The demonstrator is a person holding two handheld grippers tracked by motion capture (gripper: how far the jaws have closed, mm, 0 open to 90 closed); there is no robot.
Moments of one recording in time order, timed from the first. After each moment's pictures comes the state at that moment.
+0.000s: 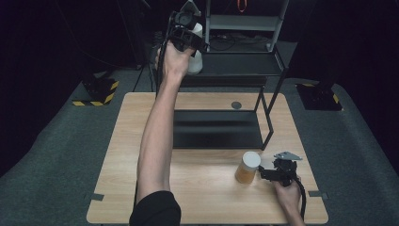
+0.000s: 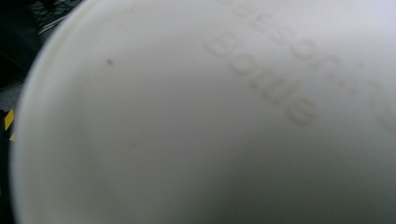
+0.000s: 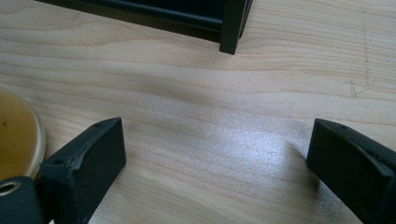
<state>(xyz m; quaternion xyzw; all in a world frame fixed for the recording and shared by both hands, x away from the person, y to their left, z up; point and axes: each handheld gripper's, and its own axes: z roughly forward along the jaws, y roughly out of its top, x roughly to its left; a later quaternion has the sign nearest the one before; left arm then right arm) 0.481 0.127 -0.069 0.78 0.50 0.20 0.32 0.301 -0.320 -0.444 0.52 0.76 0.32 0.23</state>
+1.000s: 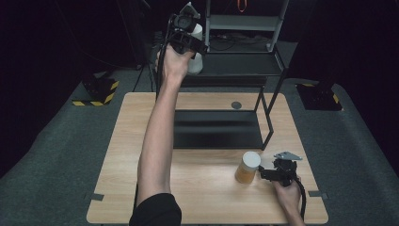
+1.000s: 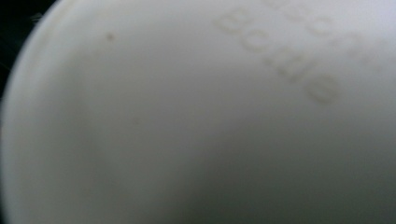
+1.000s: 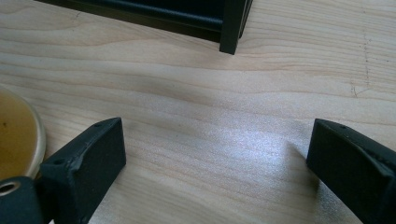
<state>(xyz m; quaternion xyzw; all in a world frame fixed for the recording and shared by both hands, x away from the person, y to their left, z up) 0.473 0.130 -0.079 0.77 0.49 0.22 0.34 0.301 -0.320 -0.444 0.52 0.76 0.32 0.23</state>
